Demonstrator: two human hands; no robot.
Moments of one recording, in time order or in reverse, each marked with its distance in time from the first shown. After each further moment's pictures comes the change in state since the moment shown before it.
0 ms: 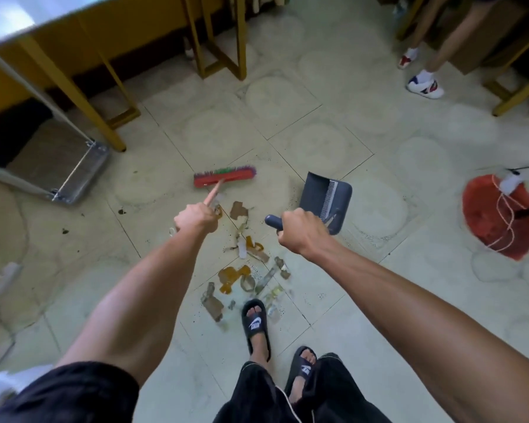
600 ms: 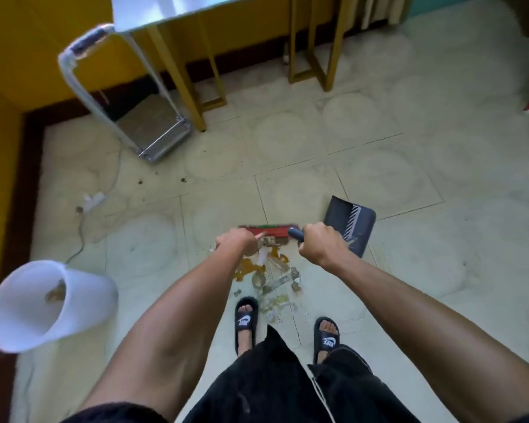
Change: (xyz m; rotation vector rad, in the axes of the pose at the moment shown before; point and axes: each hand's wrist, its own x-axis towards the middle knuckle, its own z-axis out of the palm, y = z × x) left_hand -0.108 0.106 0.038 -0.123 -0.276 -0.205; right_hand 0.023 0.111 -0.012 -0.022 -0.125 -0.323
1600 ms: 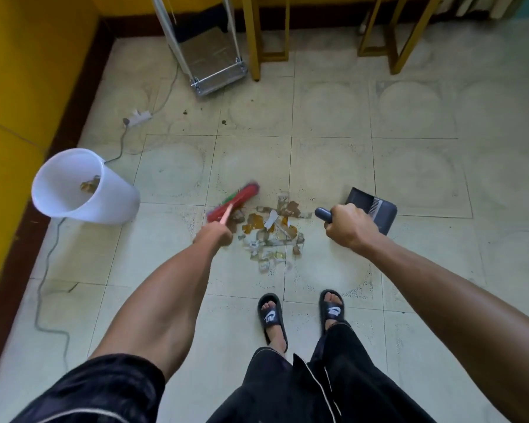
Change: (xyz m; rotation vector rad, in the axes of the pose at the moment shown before) left_hand -0.083 -0.079 0.165 -0.505 -0.025 -0.419; right_hand -0.092 0.054 0.025 -0.149 -0.062 -0.170
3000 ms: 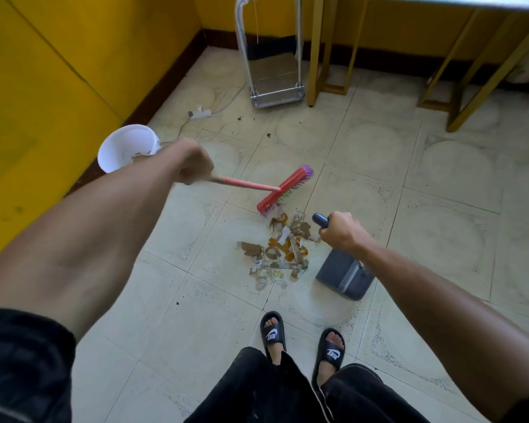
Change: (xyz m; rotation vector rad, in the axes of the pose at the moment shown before) left_hand -0.169 0.070 -0.135 0.052 0.033 -0.176; right_hand 0.024 0.079 -0.076 0.100 -0.220 -0.233
